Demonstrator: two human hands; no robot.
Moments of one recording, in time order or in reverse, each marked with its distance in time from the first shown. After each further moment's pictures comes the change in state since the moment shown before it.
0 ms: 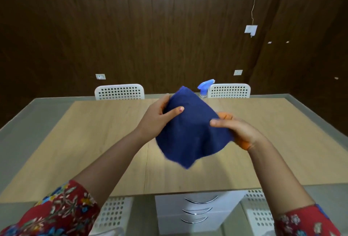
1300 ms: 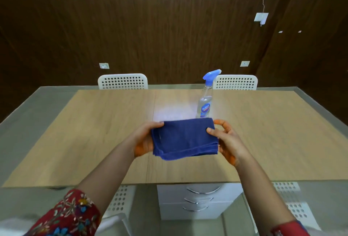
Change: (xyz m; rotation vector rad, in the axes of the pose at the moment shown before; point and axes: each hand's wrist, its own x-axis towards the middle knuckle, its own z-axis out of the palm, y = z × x) left_hand -0.034 -0.075 -0.006 -0.641 -0.003 -0.855; right_hand 0.008 0.075 0.014 0.222 0.358 0.108
